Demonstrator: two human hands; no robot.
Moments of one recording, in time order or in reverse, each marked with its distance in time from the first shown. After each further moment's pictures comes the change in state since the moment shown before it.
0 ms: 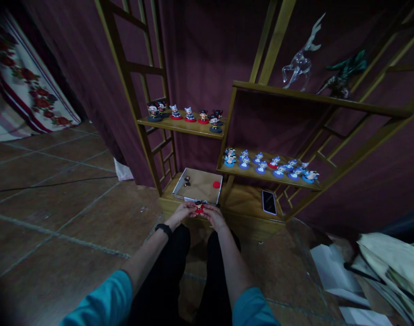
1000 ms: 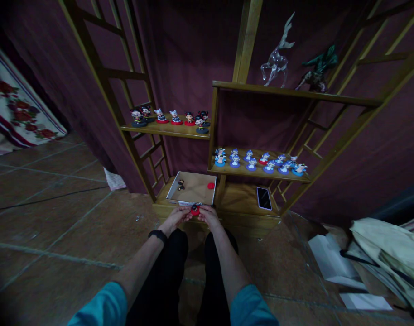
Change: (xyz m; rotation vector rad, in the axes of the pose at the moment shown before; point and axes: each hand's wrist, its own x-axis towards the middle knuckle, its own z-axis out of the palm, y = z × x) left_hand 0.011 -0.008 -0.007 -0.046 -0.004 -0.073; right_hand -0.001 -0.009 0.006 -0.037 0.166 0.059
